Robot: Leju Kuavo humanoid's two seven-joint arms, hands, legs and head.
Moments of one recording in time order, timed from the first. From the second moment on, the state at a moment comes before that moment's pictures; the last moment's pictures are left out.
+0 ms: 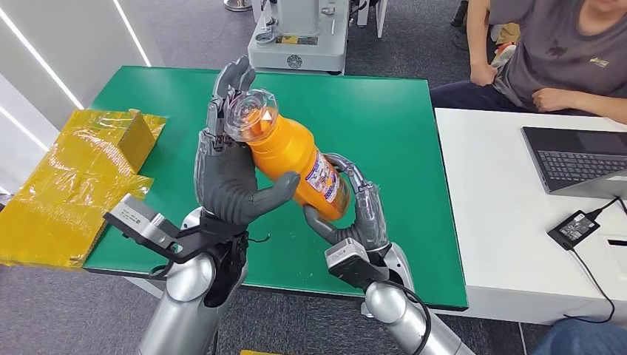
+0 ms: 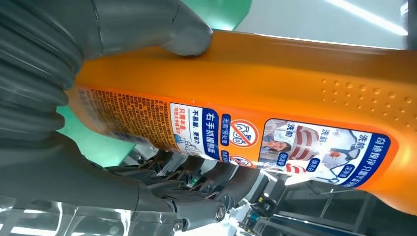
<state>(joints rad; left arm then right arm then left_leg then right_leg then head) -0.39 -0.24 -0.54 -1.10 0.03 0.06 -0.47 -0.39 0.00 0.74 -1.01 0.28 -0.49 -0.70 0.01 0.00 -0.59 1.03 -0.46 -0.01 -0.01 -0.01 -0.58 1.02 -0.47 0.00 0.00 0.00</state>
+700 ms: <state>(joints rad) -0.40 -0.24 -0.54 -1.01 0.03 0.06 -0.47 -0.38 0.00 0.74 -1.02 0.33 -0.43 -0.70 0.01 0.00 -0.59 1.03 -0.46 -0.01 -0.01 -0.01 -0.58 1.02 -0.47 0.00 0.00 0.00</state>
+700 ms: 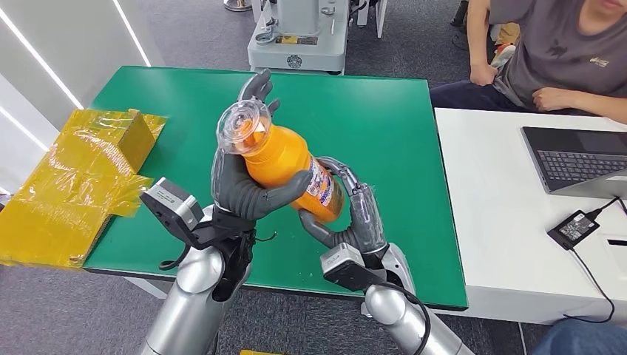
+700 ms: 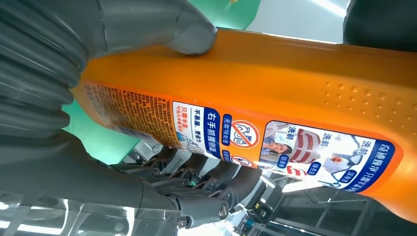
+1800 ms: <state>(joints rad) -0.38 -0.24 -0.52 -1.02 0.07 0.08 -0.51 -0.38 0.00 0.72 -0.99 0.40 -0.41 -0.69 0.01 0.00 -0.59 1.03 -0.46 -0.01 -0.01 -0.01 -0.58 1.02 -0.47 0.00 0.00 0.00</state>
